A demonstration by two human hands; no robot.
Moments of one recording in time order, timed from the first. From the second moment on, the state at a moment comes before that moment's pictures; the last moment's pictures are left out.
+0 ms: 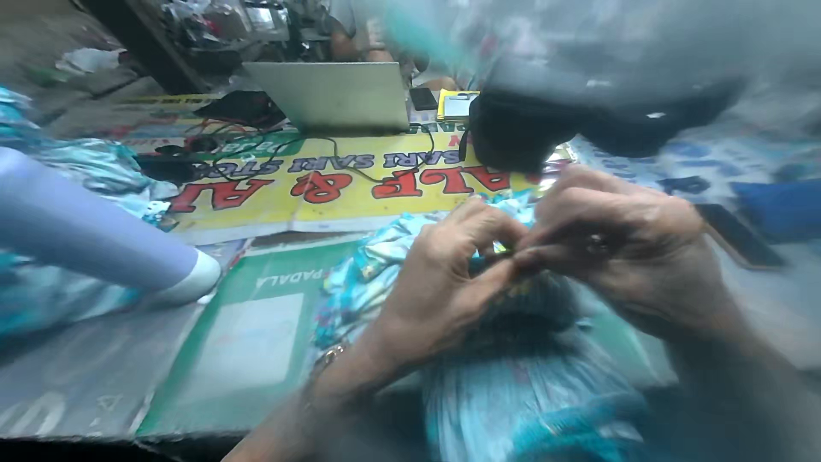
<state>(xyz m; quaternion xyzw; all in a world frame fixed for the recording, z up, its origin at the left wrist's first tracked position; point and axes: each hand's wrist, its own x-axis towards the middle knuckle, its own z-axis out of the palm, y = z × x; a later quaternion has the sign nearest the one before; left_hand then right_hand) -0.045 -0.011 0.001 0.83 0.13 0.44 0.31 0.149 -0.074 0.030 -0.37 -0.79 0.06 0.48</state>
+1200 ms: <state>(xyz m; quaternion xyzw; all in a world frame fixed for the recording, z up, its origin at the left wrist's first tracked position) -0.083 0.025 0.031 0.80 0.21 0.48 0.27 0.190 -0.061 0.020 -0.41 -0.79 0.27 0.36</state>
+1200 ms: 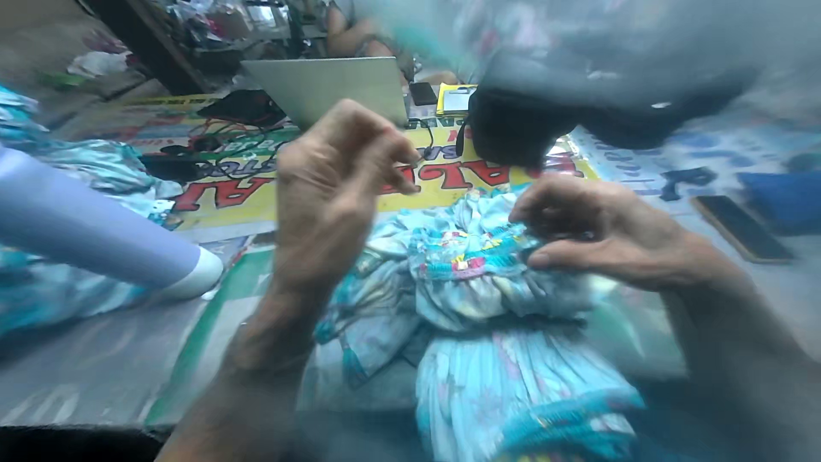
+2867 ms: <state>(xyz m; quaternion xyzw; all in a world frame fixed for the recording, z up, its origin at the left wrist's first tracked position) -0.022 -0.013 0.011 0.61 0.29 0.28 0.69 0.199 -0.082 -0.042 -0.34 -0.78 0.05 0.53</state>
